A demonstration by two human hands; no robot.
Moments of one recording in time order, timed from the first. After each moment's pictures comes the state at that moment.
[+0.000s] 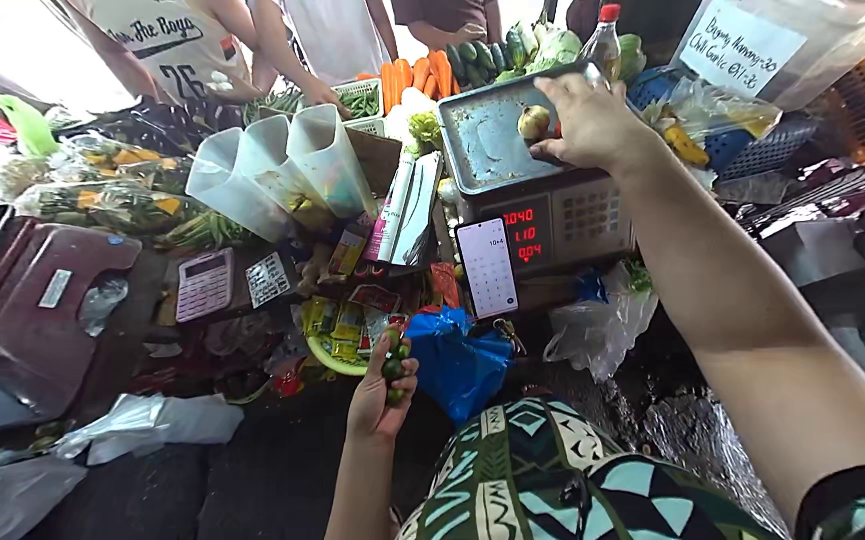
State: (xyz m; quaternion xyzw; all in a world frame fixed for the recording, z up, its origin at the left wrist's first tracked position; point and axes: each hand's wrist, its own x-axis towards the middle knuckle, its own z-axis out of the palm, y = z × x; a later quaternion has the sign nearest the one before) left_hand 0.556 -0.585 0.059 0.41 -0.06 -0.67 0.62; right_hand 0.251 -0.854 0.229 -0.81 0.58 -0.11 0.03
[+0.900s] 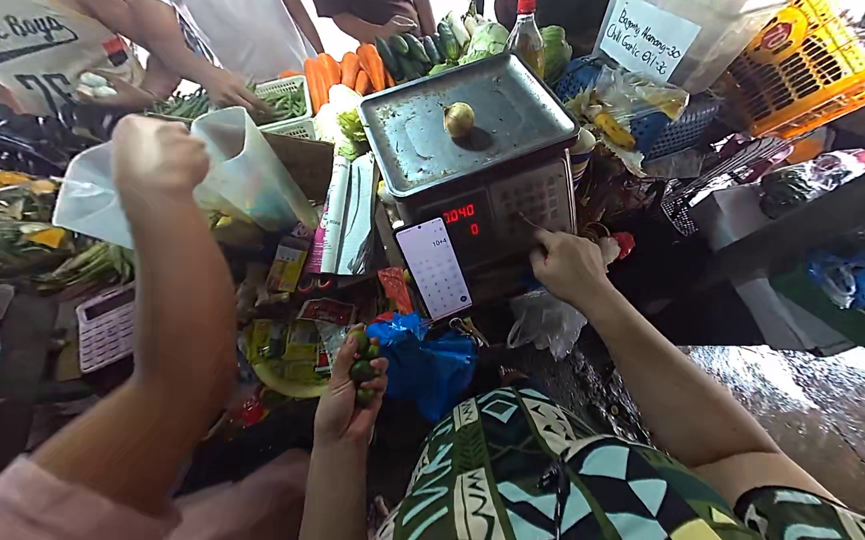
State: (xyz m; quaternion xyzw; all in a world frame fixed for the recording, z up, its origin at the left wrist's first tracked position) left_hand 0.539 -0.606 0.055 0.42 -0.08 -0.68 0.59; right_hand 0.207 -0.699 0.109 -0.70 0.68 -0.16 0.10
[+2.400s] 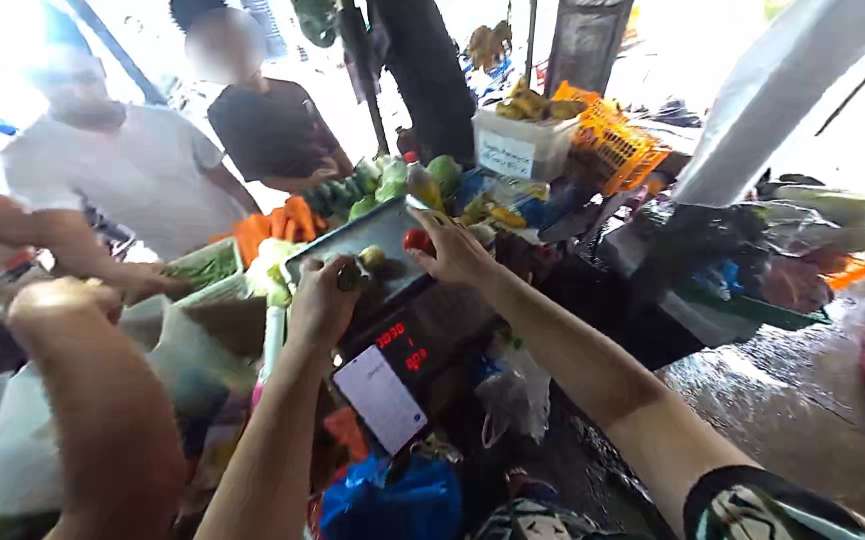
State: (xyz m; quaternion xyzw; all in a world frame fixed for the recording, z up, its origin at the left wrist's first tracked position) left_hand 0.435 -0.842 0.207 0.52 -0.81 -0.08 0.27; right_hand 0.197 -0.812 0.206 -0.73 0.58 -0.35 0.06
